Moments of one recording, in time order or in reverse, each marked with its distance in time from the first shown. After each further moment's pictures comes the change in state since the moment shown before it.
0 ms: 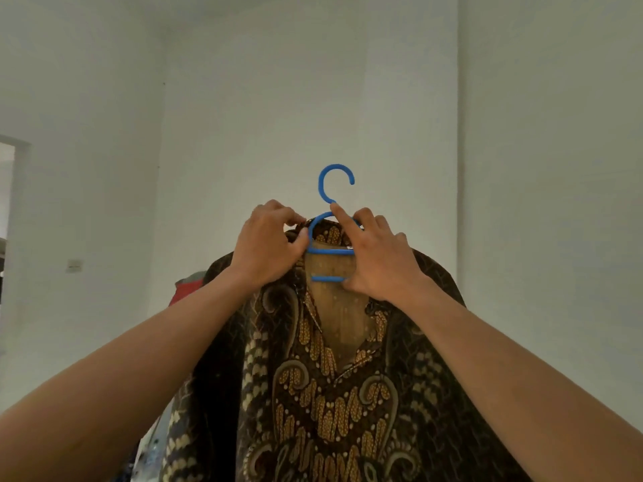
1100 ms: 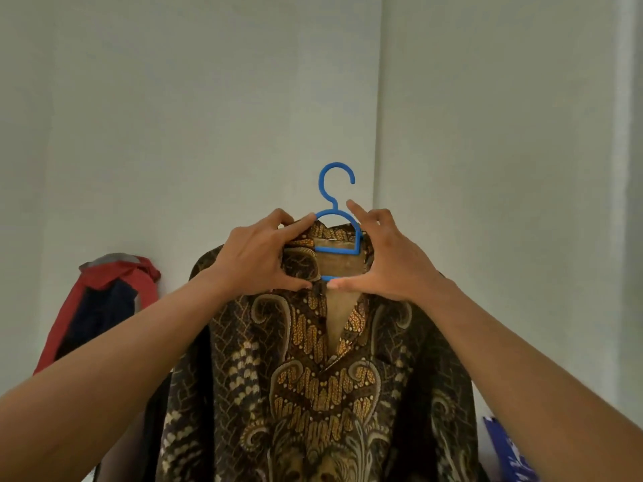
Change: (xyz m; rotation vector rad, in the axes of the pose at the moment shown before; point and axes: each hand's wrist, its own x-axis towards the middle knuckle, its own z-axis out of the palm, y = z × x) left_hand -0.040 0.092 -0.034 0.043 -0.343 0.351; right_hand -0.127 0.043 -0.131 0.207 -0.112 0.154
